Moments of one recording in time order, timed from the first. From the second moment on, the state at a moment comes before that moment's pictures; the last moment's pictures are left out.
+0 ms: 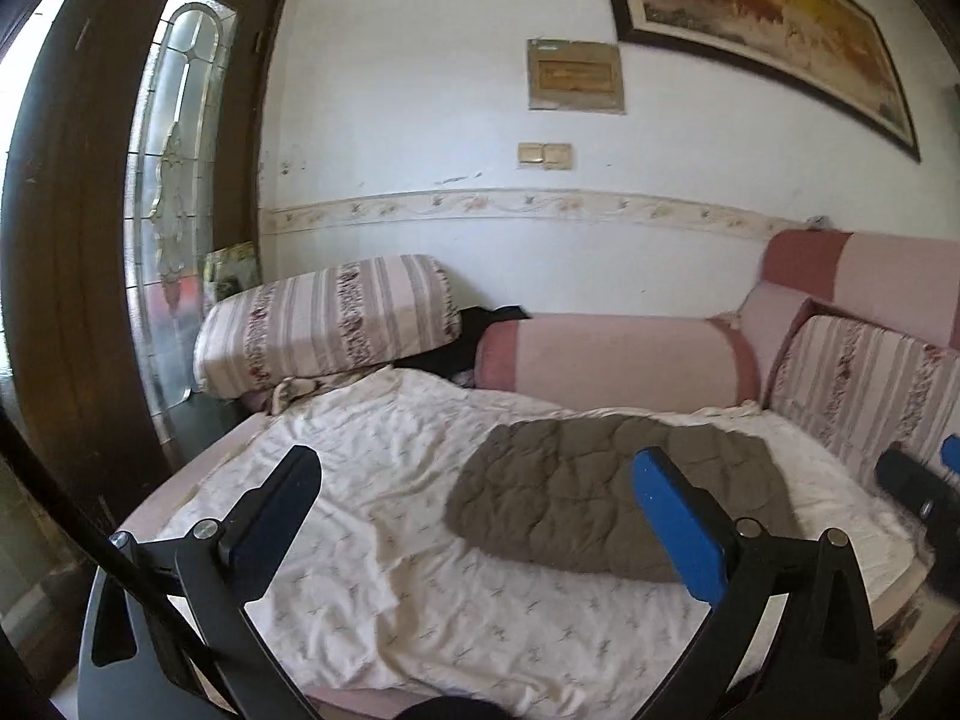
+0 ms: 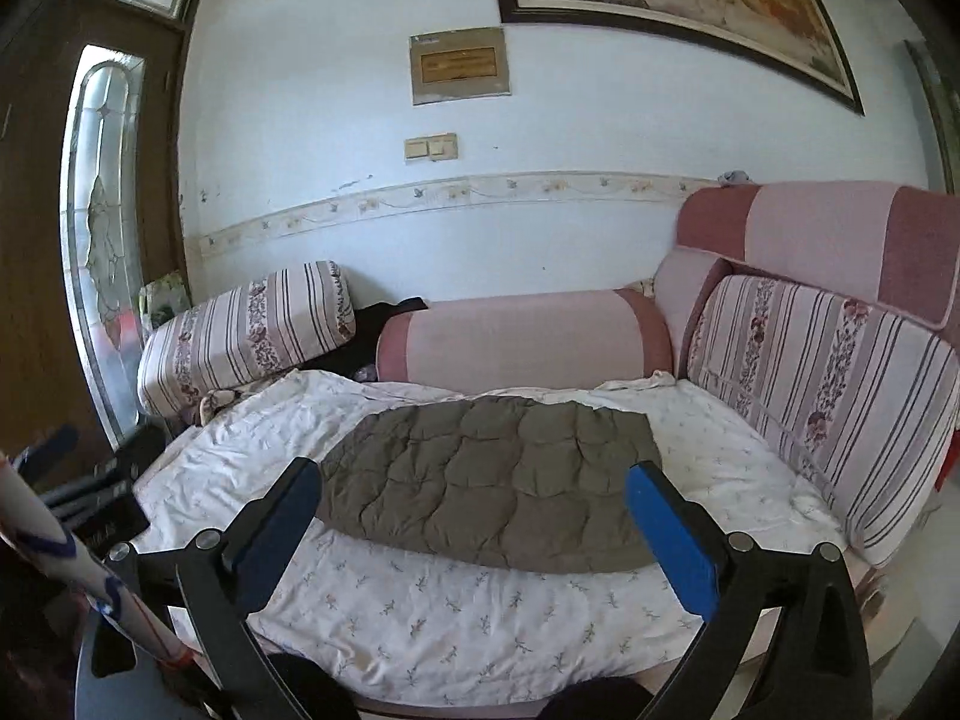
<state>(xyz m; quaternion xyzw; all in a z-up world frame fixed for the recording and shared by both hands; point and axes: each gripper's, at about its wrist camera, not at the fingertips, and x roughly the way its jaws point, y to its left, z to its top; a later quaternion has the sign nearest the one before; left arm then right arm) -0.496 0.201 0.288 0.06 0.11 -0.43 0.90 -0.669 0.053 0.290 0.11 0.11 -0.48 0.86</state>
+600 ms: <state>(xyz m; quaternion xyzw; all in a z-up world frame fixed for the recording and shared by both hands) -0.507 0.144 0.256 0.12 0.14 -0.39 0.90 -0.669 0.009 0.263 0.12 0.14 -0.51 0.84</state>
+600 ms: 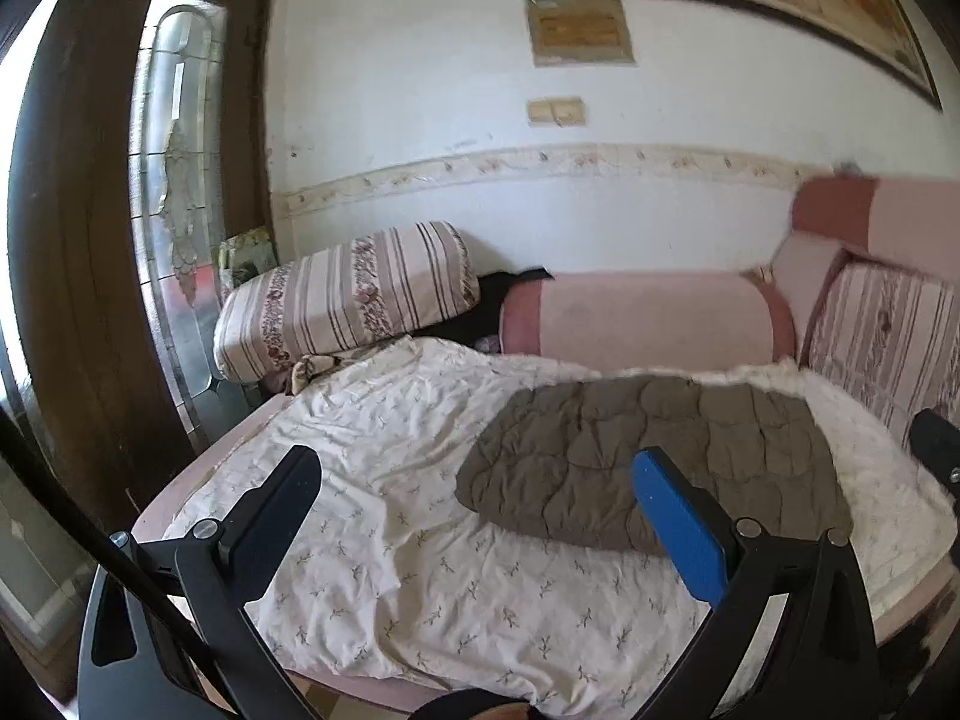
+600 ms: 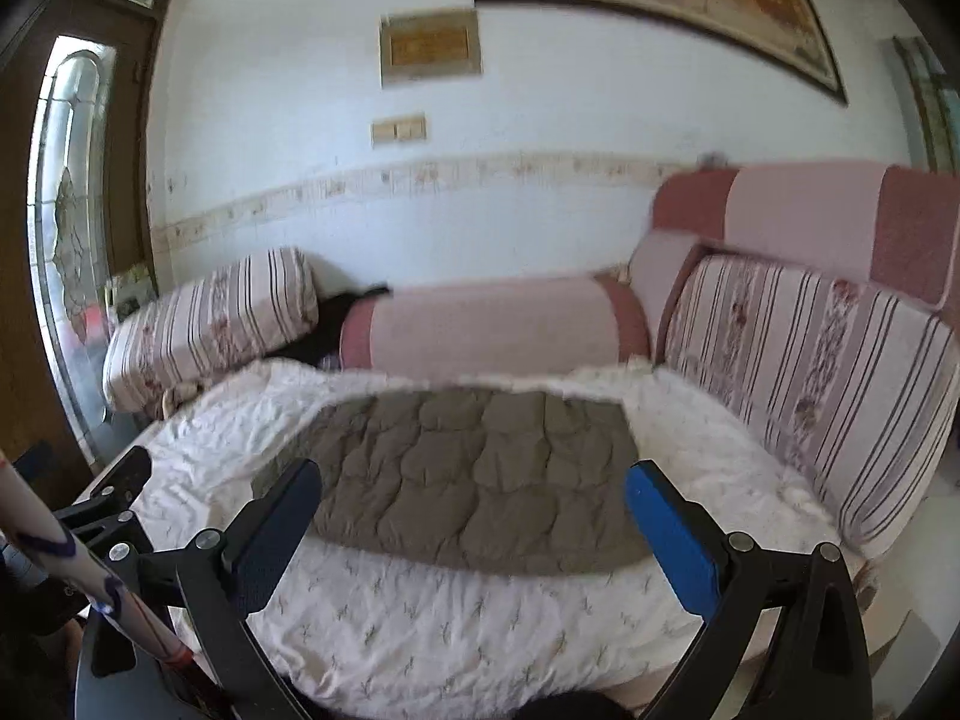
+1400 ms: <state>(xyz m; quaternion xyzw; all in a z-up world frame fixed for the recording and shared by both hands) -0.487 0.103 0.210 0.20 0.23 -0.43 0.85 -0.639 -0.012 0.230 0.13 0.21 -0.50 0.83</state>
